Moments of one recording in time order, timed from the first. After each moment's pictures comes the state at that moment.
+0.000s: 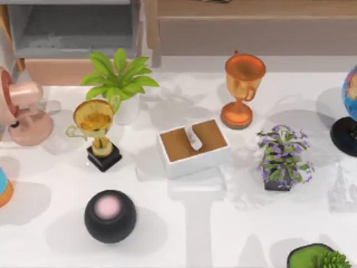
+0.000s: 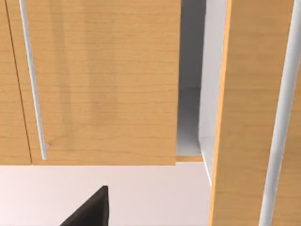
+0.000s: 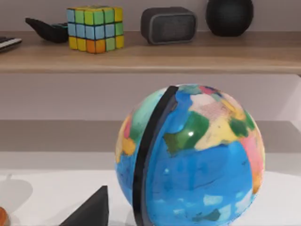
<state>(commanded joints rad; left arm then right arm) 0.72 1.99 0.44 1.54 0.76 1.59 0.00 0.00 0.00 0.00 0.00 0.00</state>
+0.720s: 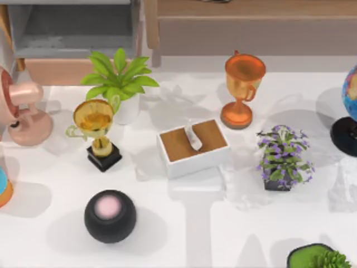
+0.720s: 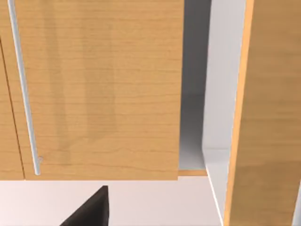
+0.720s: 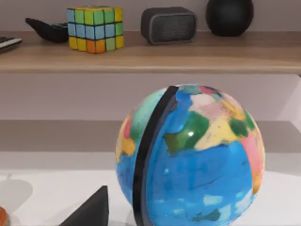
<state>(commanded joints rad) 0.66 2.02 0.52 1.49 0.70 1.59 0.00 0.00 0.00 0.00 0.00 0.00</state>
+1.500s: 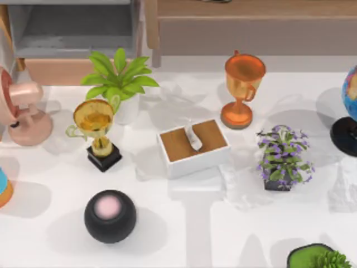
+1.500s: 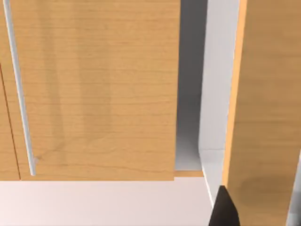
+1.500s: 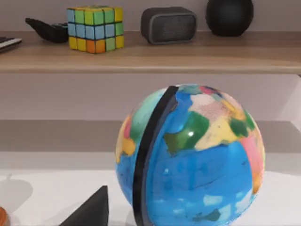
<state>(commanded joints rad) 0.66 2.02 0.52 1.49 0.70 1.59 0.00 0.00 0.00 0.00 0.00 0.00</state>
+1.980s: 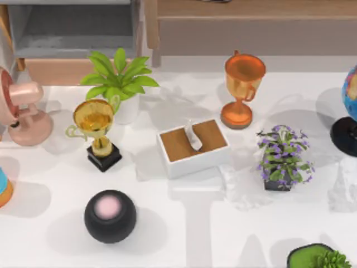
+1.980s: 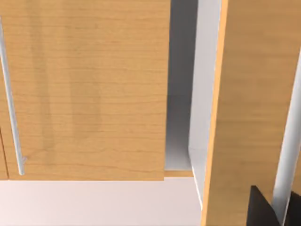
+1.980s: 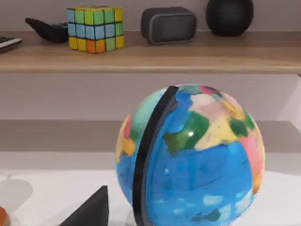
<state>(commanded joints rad) 0.66 2.02 0.52 1.49 0.70 1.59 0.00 0.00 0.00 0.00 0.00 0.00</state>
